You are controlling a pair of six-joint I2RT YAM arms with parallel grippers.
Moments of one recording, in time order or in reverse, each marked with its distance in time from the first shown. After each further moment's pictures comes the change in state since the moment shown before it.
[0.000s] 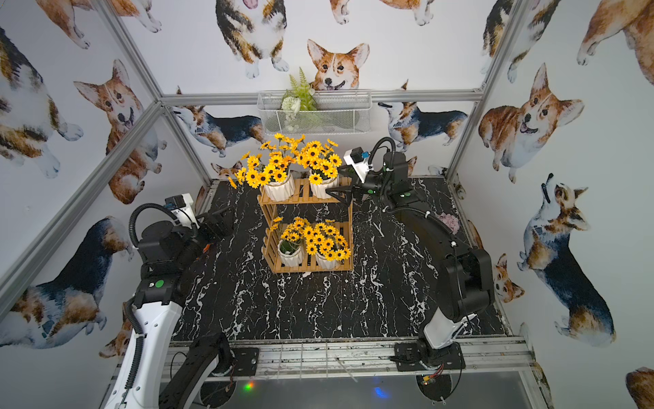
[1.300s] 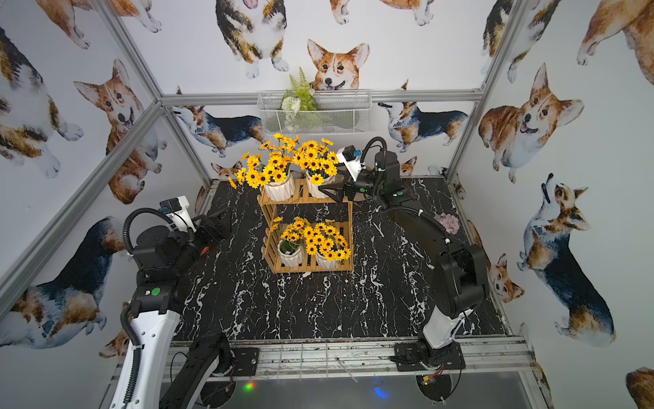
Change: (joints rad) left arm 0.000 -0.058 0.001 -0.029 -0.007 -0.011; right arm 0.056 0.039 0.037 0.023 0.100 0.026
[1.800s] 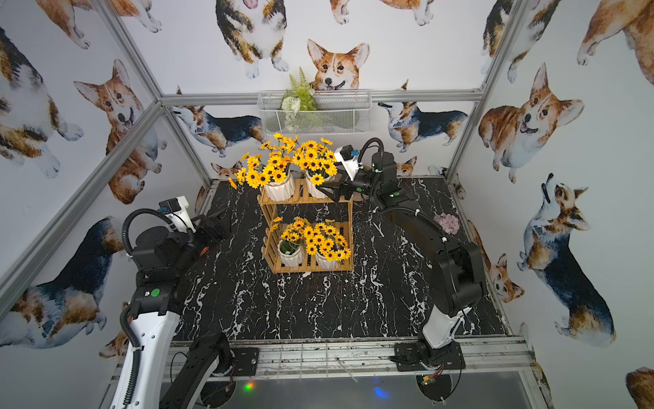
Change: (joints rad) left arm 0.000 -0.007 0.000 -0.001 0.000 0.000; right arm 0.015 0.019 0.002 0.038 0.045 0.019
